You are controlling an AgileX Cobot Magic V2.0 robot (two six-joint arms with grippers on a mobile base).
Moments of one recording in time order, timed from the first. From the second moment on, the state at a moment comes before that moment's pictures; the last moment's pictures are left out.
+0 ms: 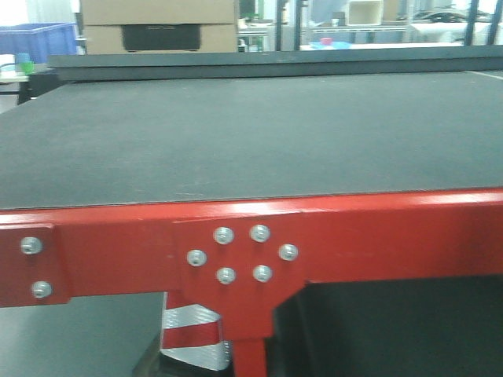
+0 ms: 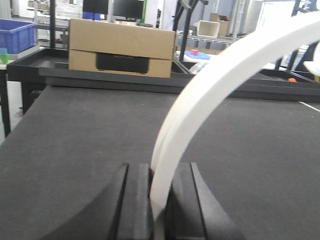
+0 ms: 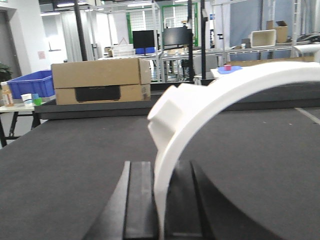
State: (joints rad) left arm -0.10 0.49 -0.55 -0.05 0.16 -0.04; right arm 0.20 0.36 -0.56 0.05 0.21 0.09
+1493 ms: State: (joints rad) left arm -0.10 0.49 -0.55 -0.05 0.16 -0.04; right arm 0.20 0.36 -0.56 0.05 0.21 0.09
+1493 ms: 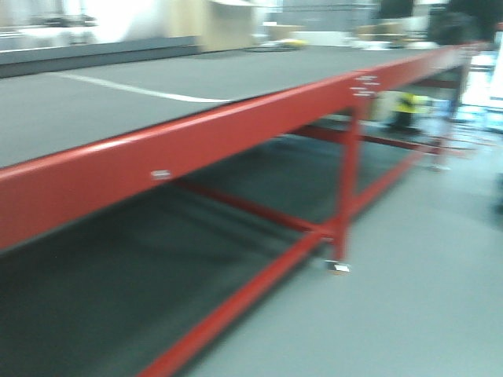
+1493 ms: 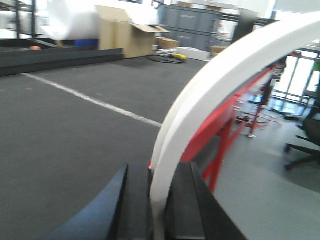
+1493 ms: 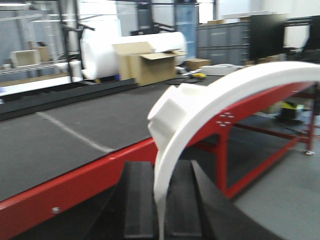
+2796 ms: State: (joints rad) left arm -0.10 0.49 -0.55 -0.05 0.16 -0.04; right arm 0.20 0.36 -0.56 0.04 0.21 0.09
